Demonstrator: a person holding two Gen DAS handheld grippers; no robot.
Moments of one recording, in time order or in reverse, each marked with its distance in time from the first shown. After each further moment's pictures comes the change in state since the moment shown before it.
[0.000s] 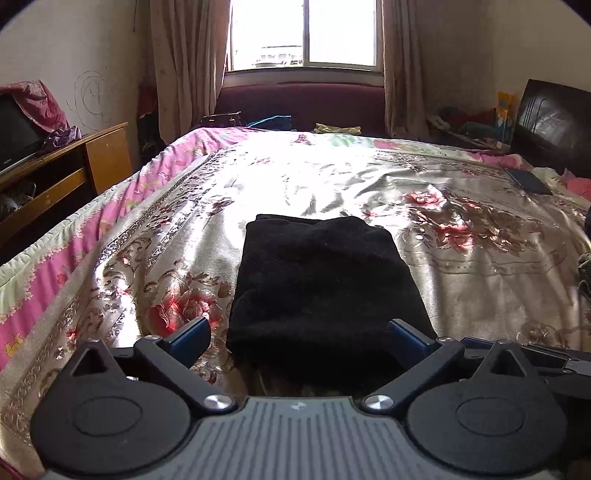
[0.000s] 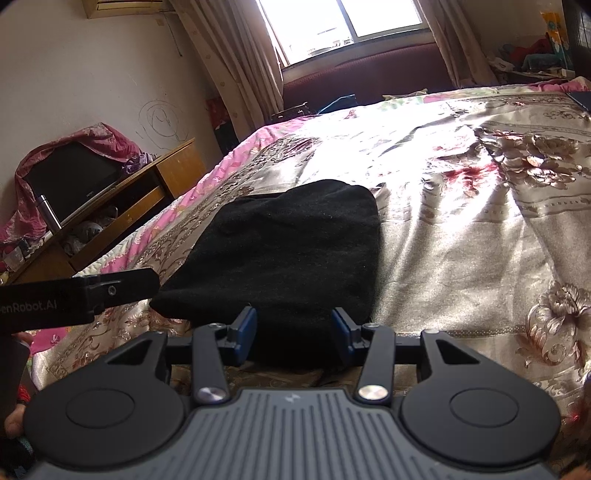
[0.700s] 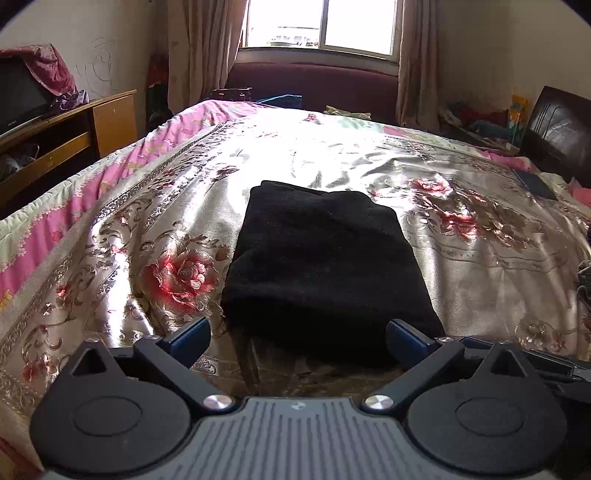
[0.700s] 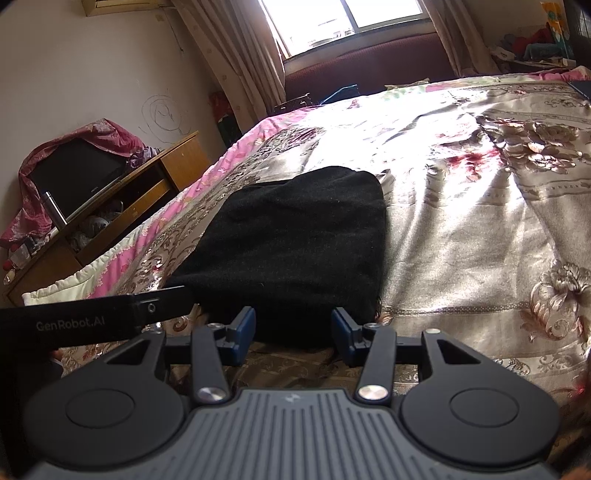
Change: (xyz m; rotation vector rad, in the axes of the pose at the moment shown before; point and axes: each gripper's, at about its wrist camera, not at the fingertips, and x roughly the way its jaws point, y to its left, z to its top) left arm 0.008 0.006 -0.016 -0.095 0.053 -0.024; right arm -0.004 0.003 -0.007 0.017 0.032 0.015
